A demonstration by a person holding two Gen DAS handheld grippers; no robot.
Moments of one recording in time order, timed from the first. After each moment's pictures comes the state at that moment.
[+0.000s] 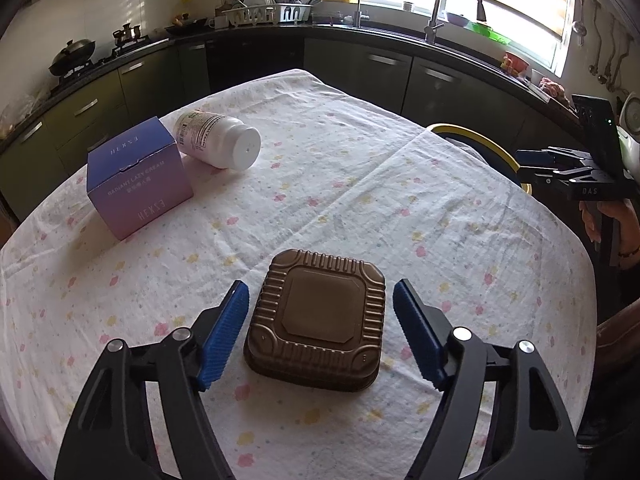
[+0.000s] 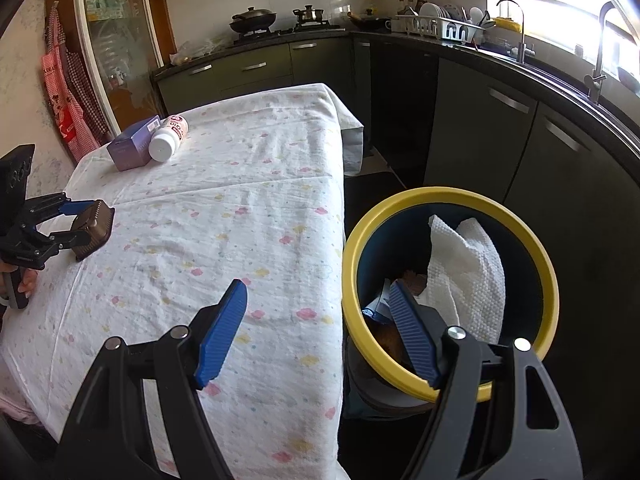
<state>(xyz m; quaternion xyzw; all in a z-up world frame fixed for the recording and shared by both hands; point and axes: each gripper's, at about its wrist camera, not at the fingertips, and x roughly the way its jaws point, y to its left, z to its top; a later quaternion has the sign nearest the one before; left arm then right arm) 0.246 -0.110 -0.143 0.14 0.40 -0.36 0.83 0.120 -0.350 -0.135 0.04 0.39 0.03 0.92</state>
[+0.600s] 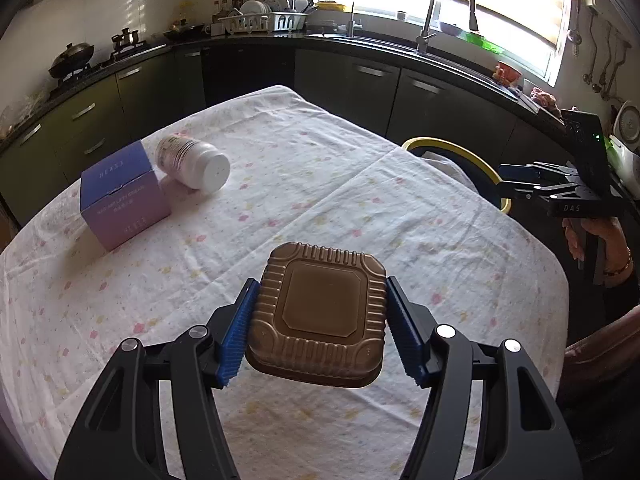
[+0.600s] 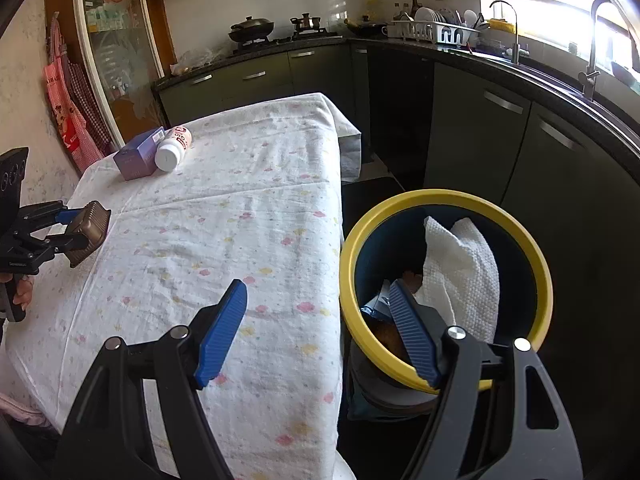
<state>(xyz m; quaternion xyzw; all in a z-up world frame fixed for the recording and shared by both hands) 0.215 -0.132 -0.112 0.12 0.39 -0.36 0.84 0.102 -0.356 -0.126 0.05 0.37 0.02 0.93</state>
